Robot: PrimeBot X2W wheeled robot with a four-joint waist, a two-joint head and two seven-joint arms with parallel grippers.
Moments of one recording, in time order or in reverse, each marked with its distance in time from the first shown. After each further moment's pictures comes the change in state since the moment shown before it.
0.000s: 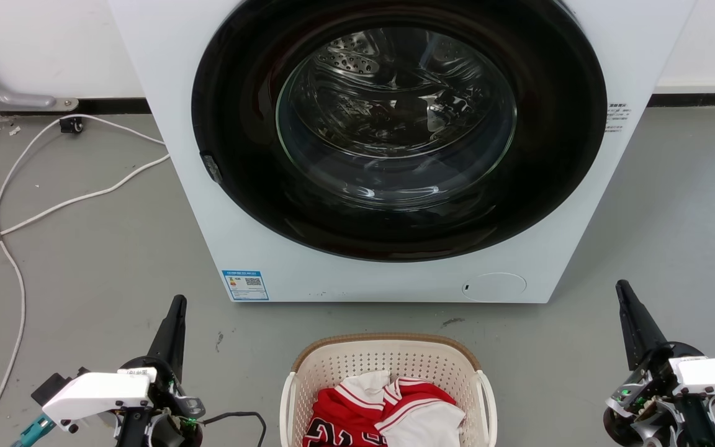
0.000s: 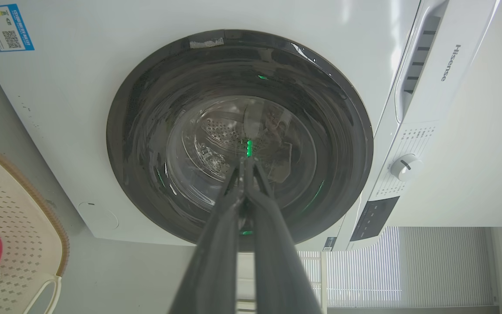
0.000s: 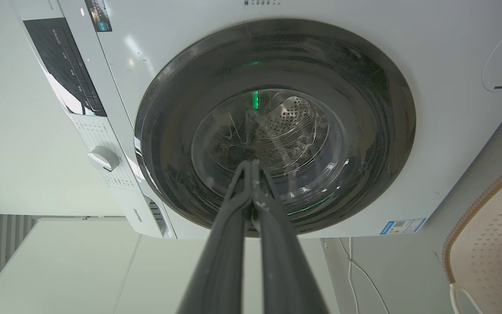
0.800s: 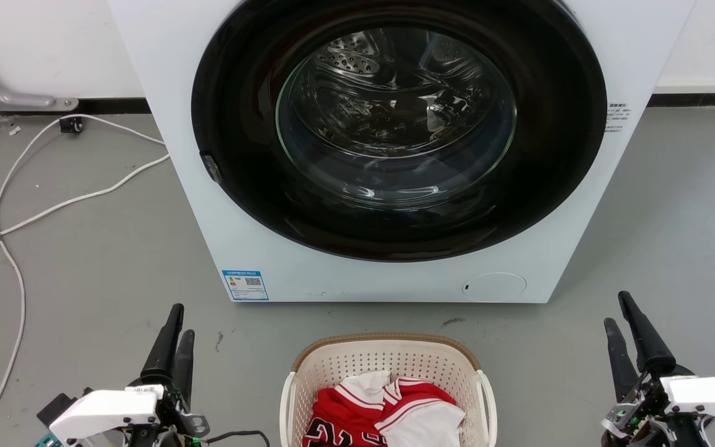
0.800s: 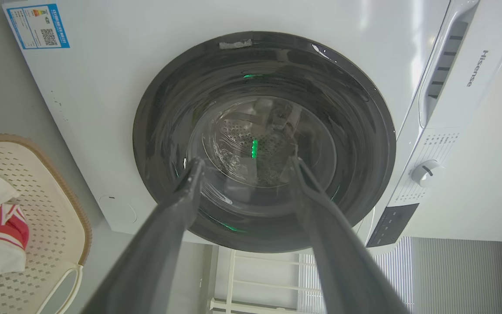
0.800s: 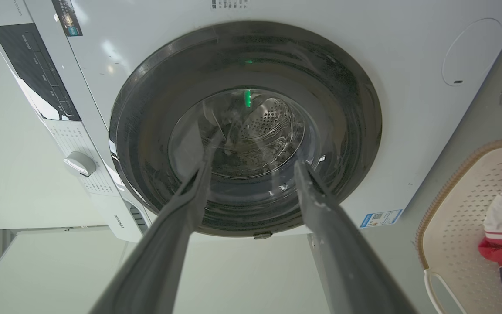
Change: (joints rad) left arm 0.035 -0.016 0.002 0.025 0.016 0.000 -0.013; right arm 0.037 0.012 0.000 0.030 -0.015 0.000 -0.009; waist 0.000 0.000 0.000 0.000
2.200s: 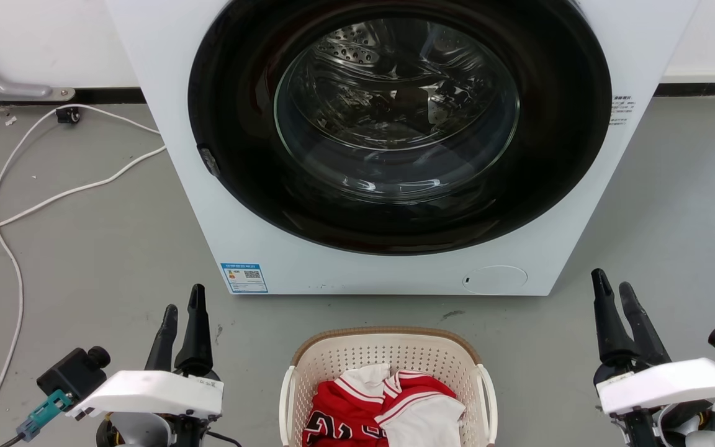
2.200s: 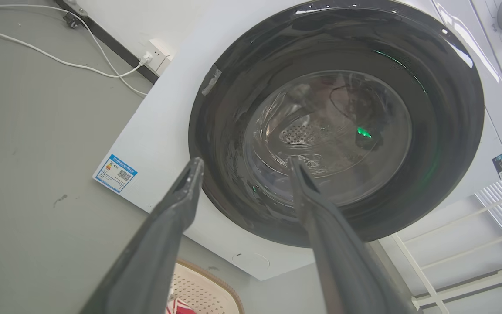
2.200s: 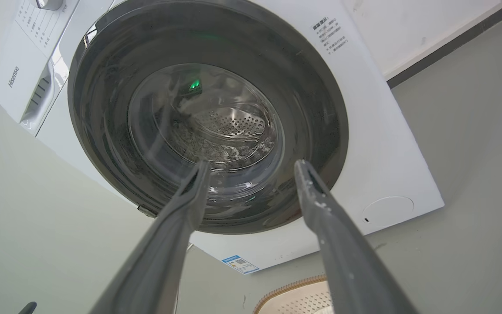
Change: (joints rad) left arm 0.030 -0.002 -0.086 -0.178 0.782 0.111 -0.163; right arm 0.029 0.002 0.075 -0.178 -0.865 0.000 -0.162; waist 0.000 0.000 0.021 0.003
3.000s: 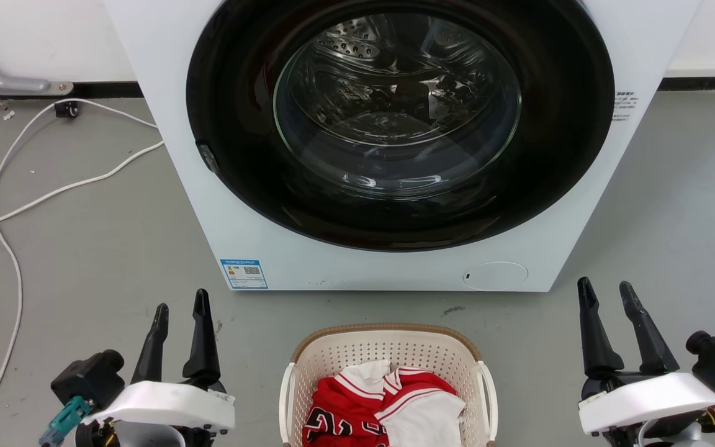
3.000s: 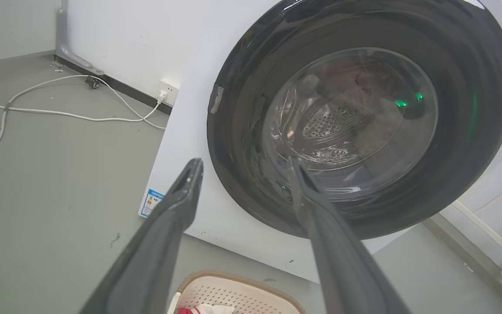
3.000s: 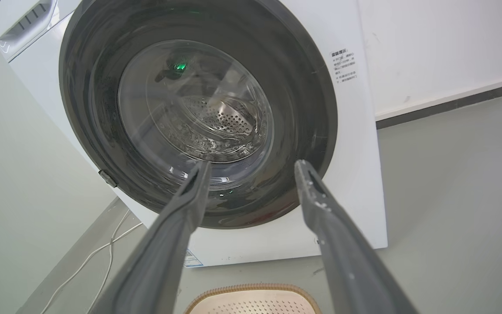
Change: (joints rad) left arm 0.033 -0.001 -0.013 -0.029 0.289 0.006 -0.066; right arm 0.040 0.002 0.027 -0.048 -0.331 0.000 -0.068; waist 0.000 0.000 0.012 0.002
